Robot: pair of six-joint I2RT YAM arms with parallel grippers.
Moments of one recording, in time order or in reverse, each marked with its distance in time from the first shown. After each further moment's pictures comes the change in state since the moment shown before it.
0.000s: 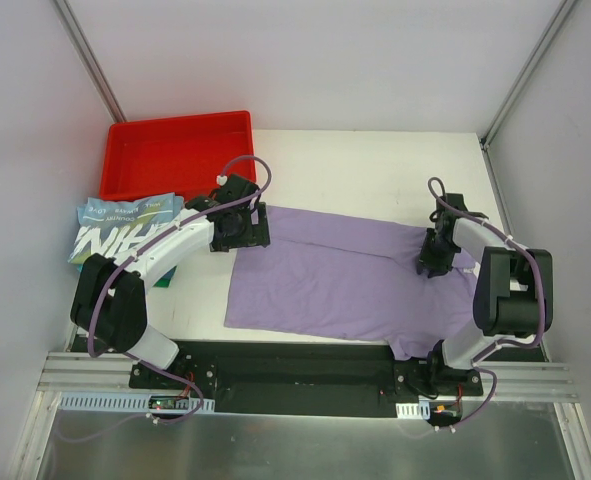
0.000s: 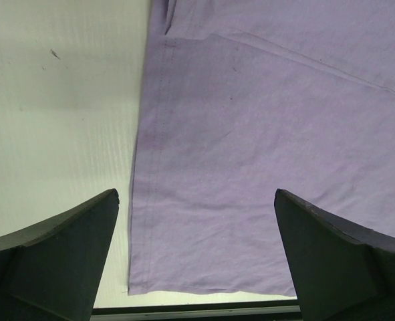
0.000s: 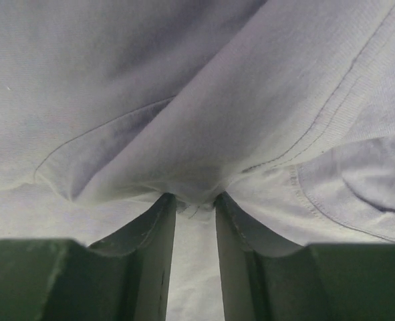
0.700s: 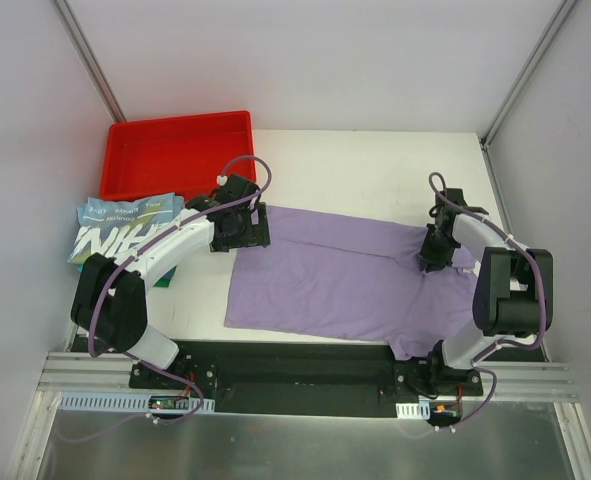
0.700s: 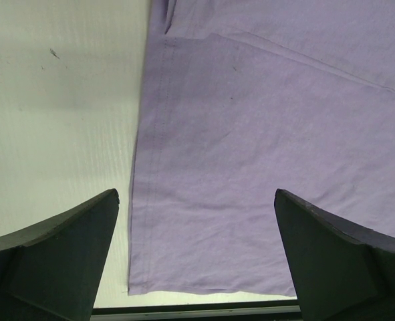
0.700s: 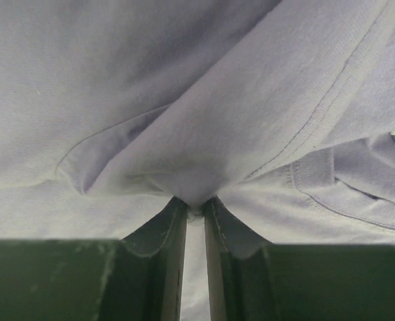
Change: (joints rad) left arm 0.000 0.001 0.000 0.000 0.001 -0.002; right arm 0.014 0.000 0.042 -0.035 0.012 0.030
